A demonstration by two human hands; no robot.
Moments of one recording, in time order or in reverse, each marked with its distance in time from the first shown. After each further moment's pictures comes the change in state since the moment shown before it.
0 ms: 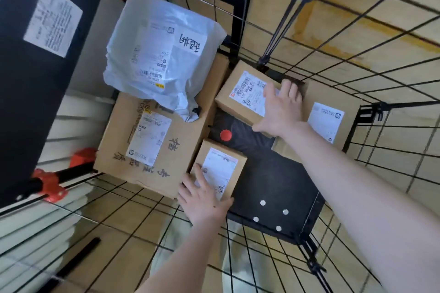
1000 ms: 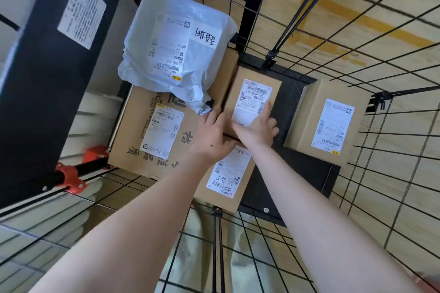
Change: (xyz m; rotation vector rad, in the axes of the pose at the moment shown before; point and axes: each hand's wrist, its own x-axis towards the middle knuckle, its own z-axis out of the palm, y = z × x) left_hand 0.089 0.003 -0.086 -0.303 0.063 0.729; right_hand -0.056 -0.093 0.029 0.857 -0.109 0.623
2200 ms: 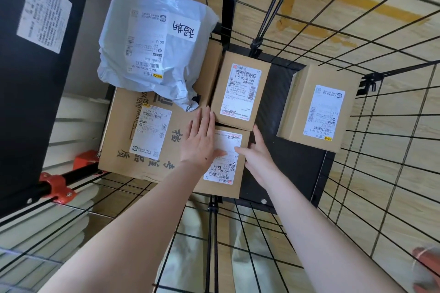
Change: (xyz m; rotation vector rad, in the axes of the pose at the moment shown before) left_hand -0.011 -0.006 0.022 0.559 -0.179 -0.039; right_hand -0.022 0.083 -0.007 0.594 -0.452 0.131
